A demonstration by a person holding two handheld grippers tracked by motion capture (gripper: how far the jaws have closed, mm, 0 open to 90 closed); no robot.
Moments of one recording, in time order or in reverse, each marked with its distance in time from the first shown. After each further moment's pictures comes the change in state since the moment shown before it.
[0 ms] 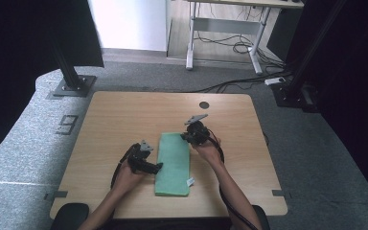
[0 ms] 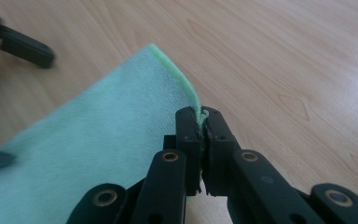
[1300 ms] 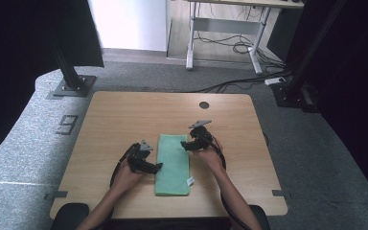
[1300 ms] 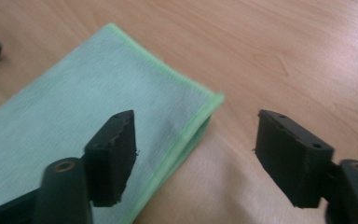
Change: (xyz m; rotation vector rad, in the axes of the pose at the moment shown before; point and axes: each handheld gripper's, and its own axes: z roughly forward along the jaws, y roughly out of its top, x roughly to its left) left arm 0.003 0.001 -0.001 0.010 -0.016 0.025; right arm 0.000 -0.023 0.007 0.018 -0.110 0.125
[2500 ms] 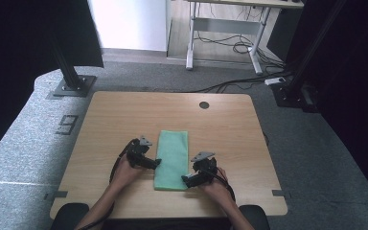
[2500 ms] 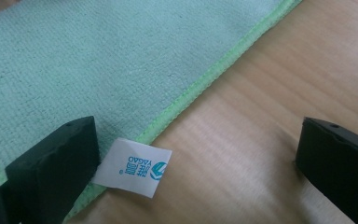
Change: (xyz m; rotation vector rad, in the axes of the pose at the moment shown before) left arm 0.012 0.006 0.003 0.025 0.014 -0.021; right arm 0.062 -0.088 -0.041 0.059 0.050 -0.054
